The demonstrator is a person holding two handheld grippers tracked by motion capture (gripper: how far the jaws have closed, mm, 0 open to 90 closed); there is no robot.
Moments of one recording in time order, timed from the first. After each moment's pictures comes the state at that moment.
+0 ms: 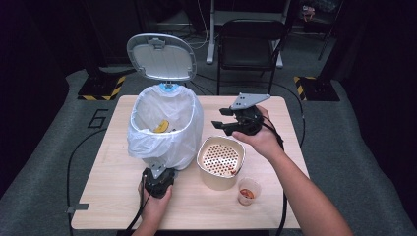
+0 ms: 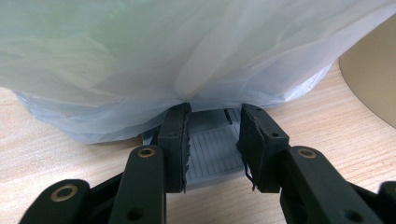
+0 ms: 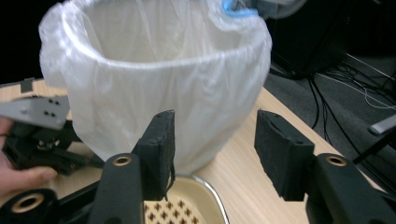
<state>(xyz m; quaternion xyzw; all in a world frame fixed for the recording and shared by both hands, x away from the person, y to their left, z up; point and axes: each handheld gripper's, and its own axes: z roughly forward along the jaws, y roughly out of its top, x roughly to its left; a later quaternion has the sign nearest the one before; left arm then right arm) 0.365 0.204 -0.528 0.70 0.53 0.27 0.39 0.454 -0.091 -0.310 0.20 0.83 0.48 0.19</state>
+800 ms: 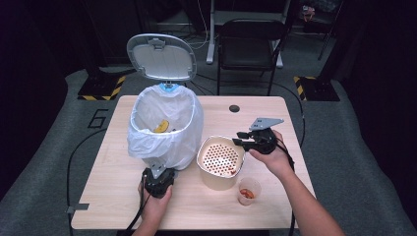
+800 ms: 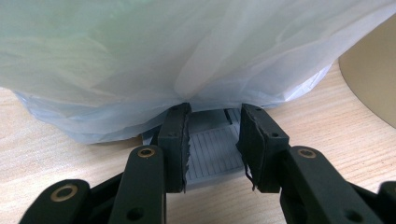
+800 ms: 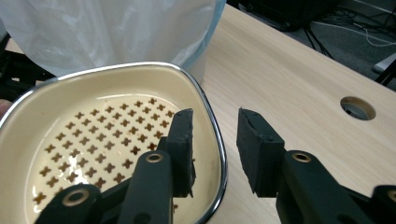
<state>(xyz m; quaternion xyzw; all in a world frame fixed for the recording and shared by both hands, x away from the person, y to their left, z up) 0.365 0.204 -0.528 0.70 0.53 0.27 0.39 0.454 -0.145 -0.398 0.28 0.83 0.45 0.15</state>
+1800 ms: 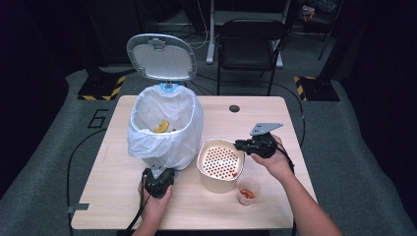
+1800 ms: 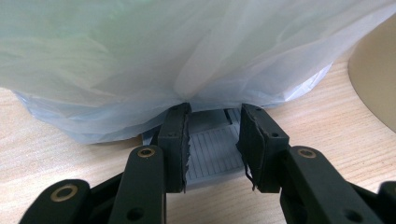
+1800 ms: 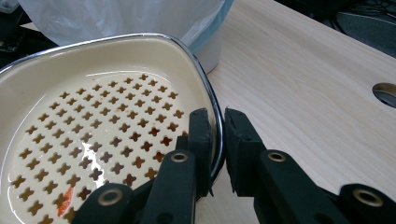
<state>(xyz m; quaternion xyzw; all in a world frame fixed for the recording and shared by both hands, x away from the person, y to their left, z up) 0.365 0.204 -0.527 0.70 0.53 0.27 0.39 0.458 -0.152 -0.420 0.26 0.84 0.45 0.12</state>
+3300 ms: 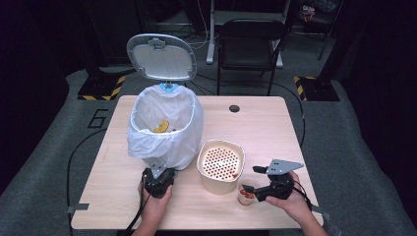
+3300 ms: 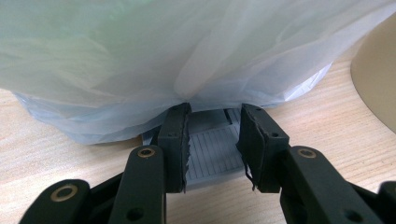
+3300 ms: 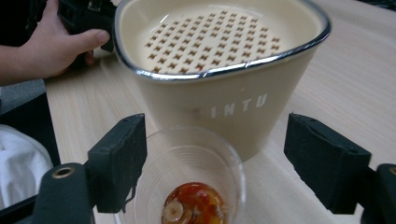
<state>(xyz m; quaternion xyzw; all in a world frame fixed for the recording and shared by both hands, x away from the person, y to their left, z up) 0.366 0.204 -0.528 0.70 0.53 0.27 0.40 0.348 -0.184 -0.445 0.27 0.83 0.47 0.11</state>
